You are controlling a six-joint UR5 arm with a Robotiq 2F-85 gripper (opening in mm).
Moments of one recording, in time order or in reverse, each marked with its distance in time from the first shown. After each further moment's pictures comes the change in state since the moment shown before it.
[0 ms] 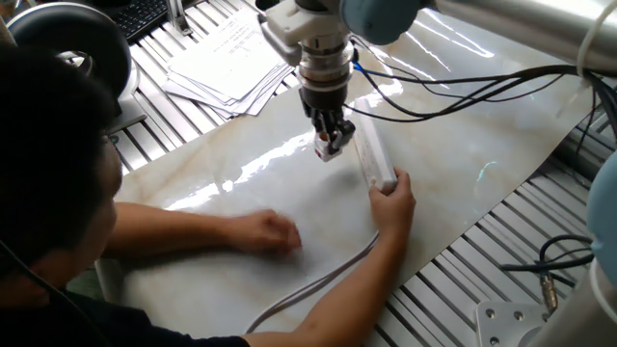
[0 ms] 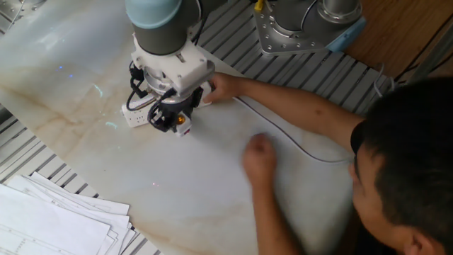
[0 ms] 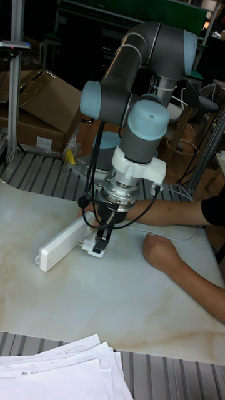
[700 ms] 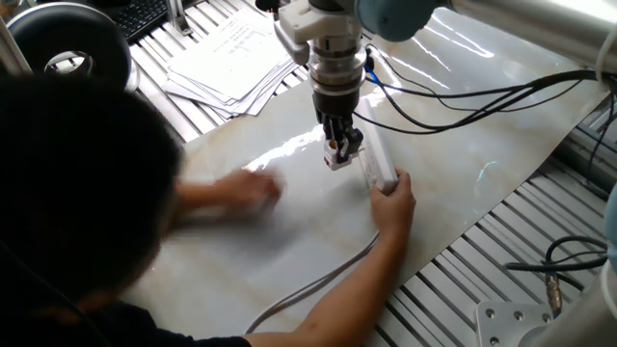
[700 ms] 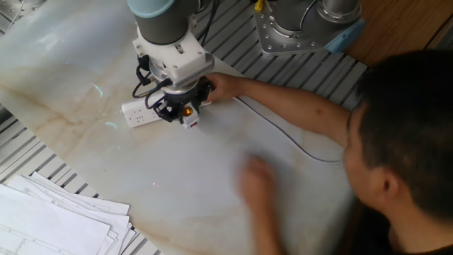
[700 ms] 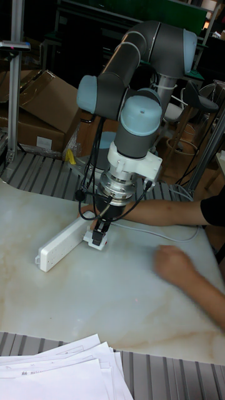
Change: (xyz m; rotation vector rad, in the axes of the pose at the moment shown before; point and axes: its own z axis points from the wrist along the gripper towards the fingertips) arm 0.001 0.024 0.001 -0.036 -0.031 0.142
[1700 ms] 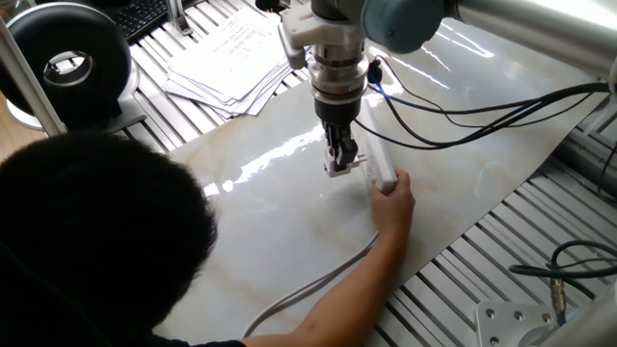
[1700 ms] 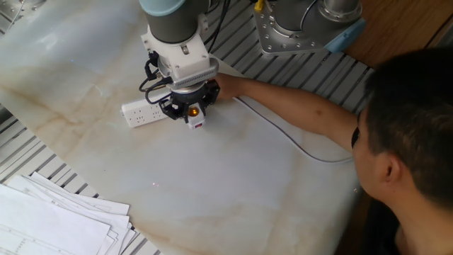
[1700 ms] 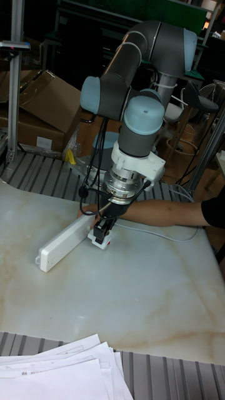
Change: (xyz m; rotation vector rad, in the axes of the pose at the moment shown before) arm -0.007 0.010 0.003 0.015 -0.006 0.168
